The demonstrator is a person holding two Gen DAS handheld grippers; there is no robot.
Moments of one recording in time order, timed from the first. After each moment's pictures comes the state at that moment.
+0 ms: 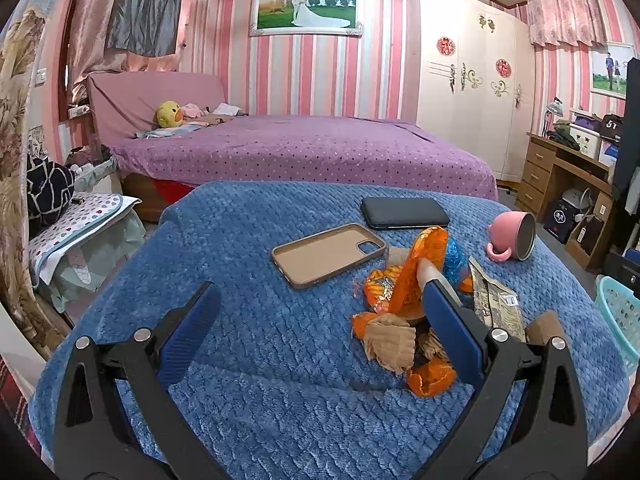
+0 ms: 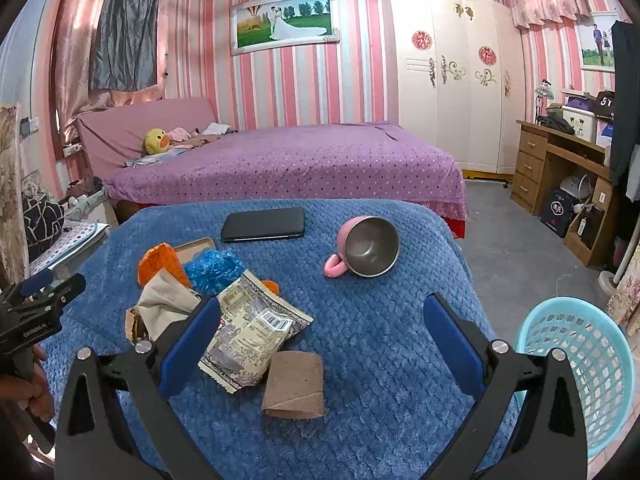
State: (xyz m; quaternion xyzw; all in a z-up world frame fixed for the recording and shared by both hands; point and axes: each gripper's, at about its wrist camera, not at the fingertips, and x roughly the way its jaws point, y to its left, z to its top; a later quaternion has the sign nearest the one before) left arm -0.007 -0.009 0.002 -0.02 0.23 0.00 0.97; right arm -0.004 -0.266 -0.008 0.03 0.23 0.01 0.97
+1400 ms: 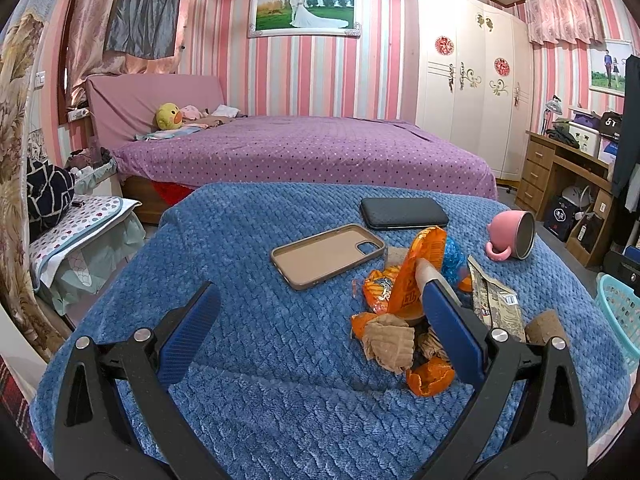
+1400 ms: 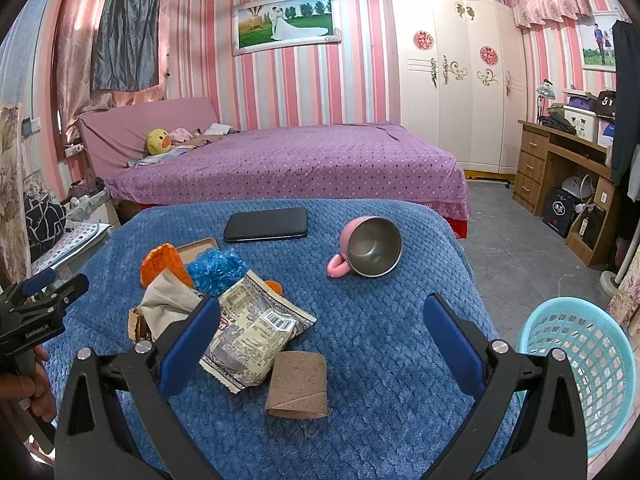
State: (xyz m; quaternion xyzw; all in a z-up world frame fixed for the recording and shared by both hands) left arm -0.008 -0.012 0.002 -0.02 0.23 0.01 0.97; right arm -0.003 -0.264 -0.007 0.03 0.23 0.02 0.97
